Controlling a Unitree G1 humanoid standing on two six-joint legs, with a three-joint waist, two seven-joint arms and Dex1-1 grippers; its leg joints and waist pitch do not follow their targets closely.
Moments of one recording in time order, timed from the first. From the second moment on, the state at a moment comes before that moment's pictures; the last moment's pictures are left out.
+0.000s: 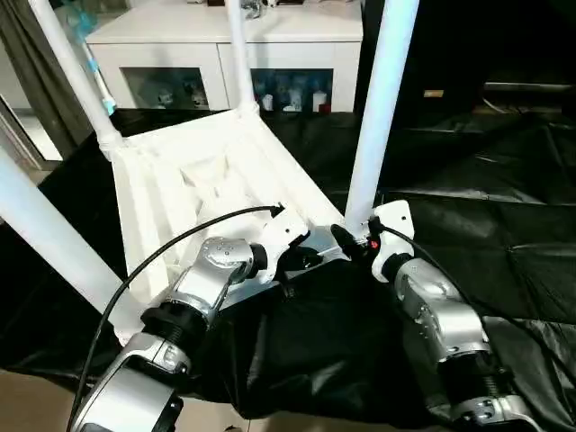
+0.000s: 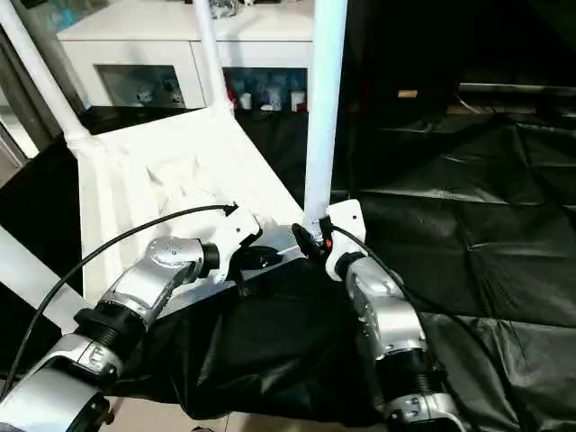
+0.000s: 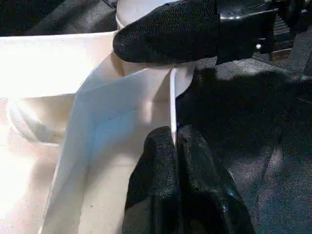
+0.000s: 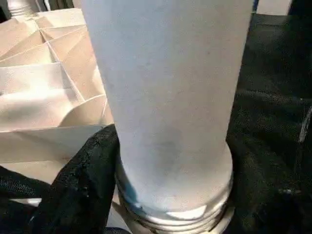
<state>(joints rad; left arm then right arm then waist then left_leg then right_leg) -0.65 0.15 -0.28 0.67 0.02 0.17 -0.86 -0.40 -0.10 0.02 0.43 0.11 0.18 0.38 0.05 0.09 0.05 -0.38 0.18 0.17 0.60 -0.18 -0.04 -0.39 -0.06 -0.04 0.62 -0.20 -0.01</state>
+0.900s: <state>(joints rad) -0.59 0.33 -0.33 0.58 -0.05 0.11 -1.29 -0.31 -0.43 0.16 0.22 0.24 0.25 1.05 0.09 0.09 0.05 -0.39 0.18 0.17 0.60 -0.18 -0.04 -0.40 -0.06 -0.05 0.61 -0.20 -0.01</state>
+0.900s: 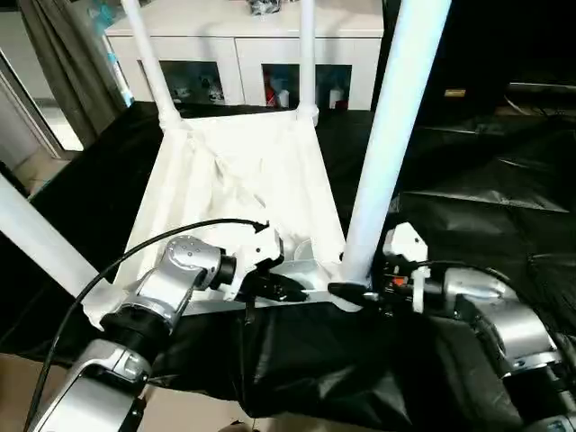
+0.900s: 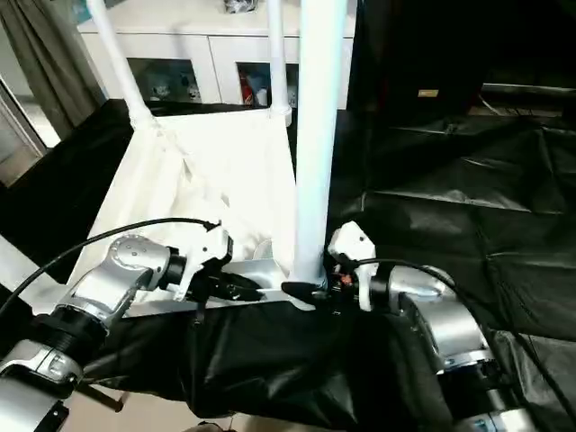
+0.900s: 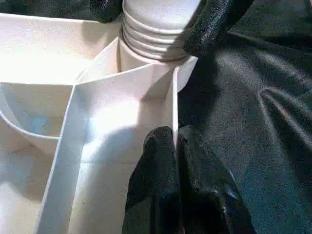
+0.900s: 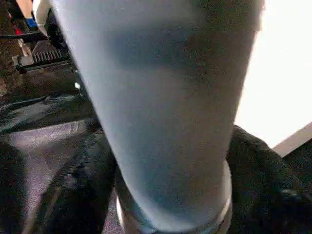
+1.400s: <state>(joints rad) -0.65 0.19 -0.29 0.69 0.01 0.11 -0.98 -0.33 -0.20 0.04 0.30 0.17 0.26 0.57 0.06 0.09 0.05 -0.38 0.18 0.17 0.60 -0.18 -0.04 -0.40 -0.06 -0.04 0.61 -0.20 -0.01</state>
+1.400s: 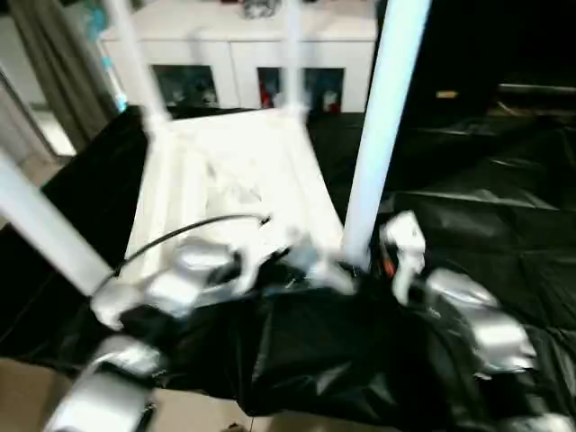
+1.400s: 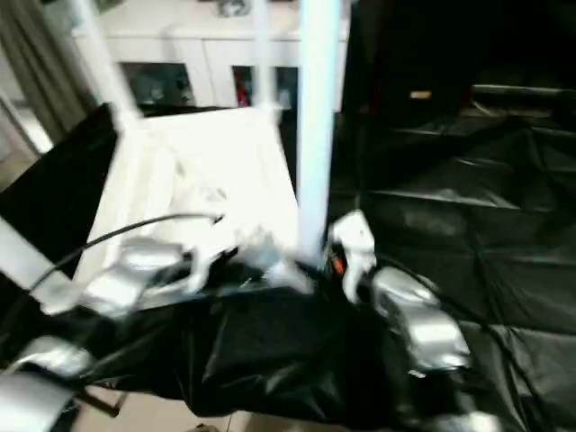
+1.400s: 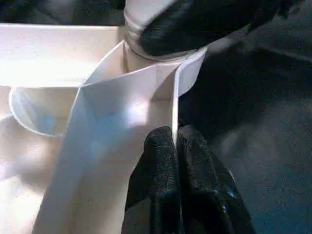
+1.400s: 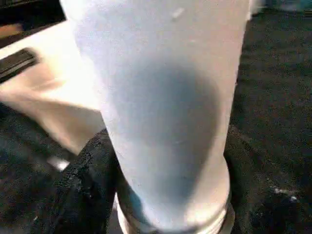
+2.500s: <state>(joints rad) -0.60 0.30 -0.32 0.61 -0.02 0.10 -1.27 -0.31 -0.43 0.12 0.24 0.24 0.27 1.05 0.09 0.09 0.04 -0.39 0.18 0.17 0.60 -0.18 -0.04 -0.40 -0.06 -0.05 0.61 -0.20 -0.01</state>
